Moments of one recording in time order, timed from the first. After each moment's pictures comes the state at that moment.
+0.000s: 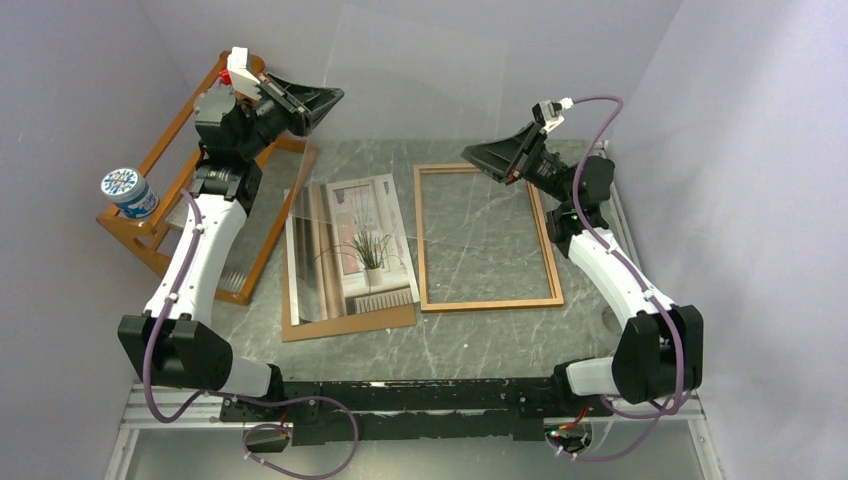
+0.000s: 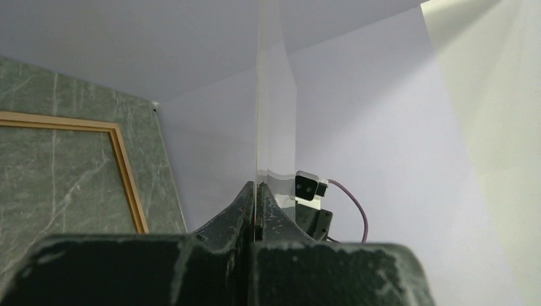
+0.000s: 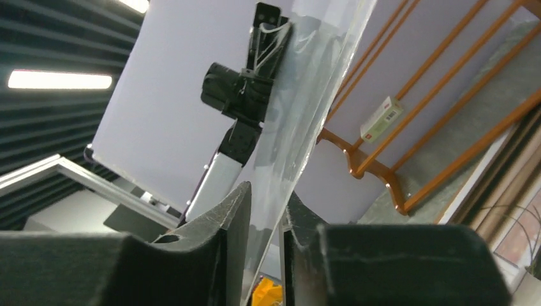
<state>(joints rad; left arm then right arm) -0.09 1.41 1.48 0.10 0.57 -1.30 0.20 1.34 1.01 0.87 -0.86 1.51</state>
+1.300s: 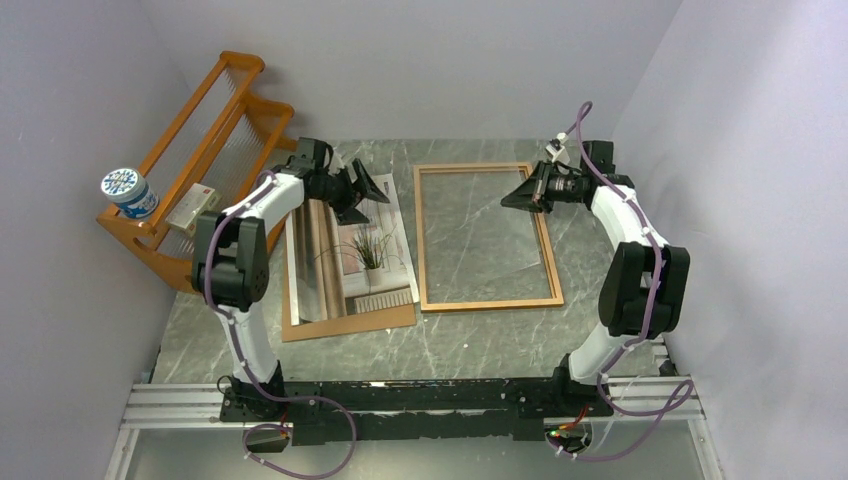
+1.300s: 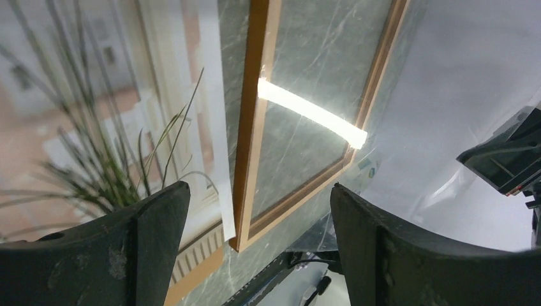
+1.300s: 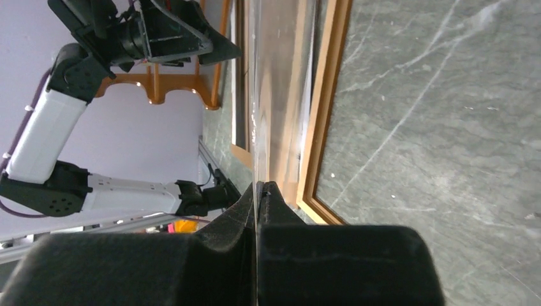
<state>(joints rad) -0.17 1.89 1.42 -0.46 0.64 -0.72 -0.10 1.68 1.31 -0.50 -1.03 0.42</state>
